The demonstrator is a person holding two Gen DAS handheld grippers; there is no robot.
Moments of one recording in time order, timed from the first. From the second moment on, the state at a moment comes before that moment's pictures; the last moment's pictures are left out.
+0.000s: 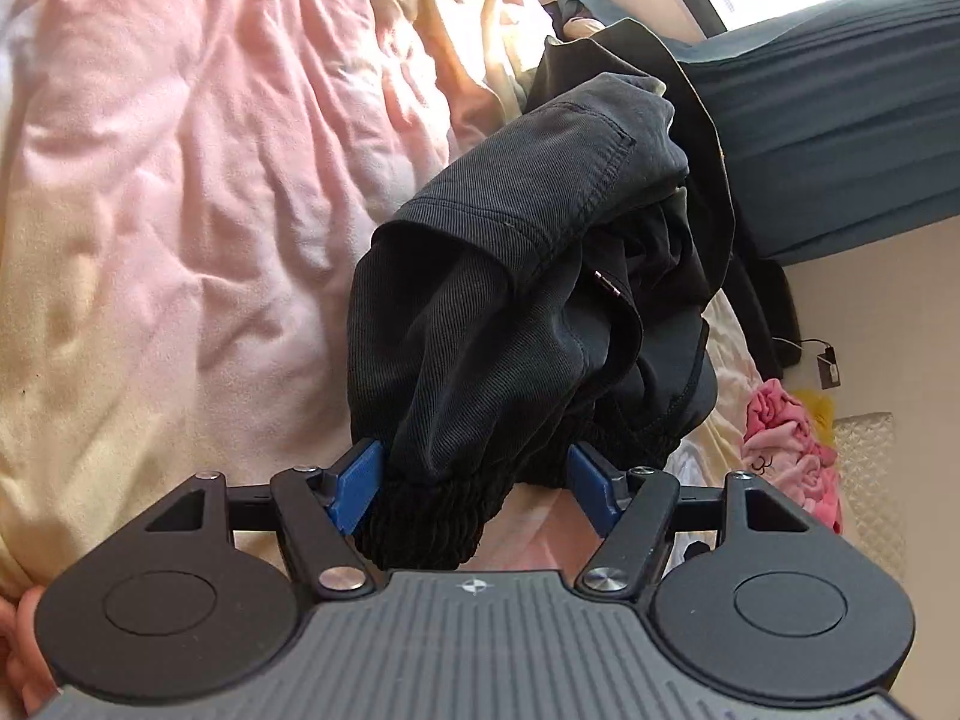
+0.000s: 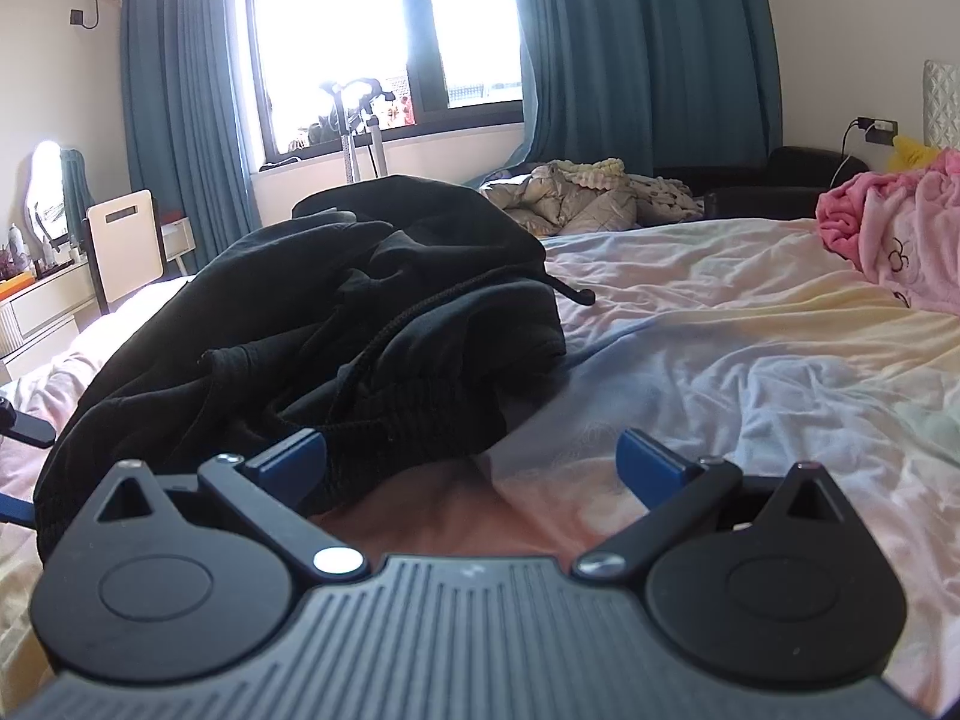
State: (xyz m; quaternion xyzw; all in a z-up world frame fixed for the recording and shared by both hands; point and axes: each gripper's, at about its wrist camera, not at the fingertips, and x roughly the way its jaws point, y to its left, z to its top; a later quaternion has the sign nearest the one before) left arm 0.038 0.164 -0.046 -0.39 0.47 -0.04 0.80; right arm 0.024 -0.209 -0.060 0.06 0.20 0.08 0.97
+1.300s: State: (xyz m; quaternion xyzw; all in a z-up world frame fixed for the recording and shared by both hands) left arm 0.052 0.202 -0.017 -0.47 0.26 -0.01 0.85; right arm 0.079 -0.174 -0.095 -0.06 0.24 0.11 0.96
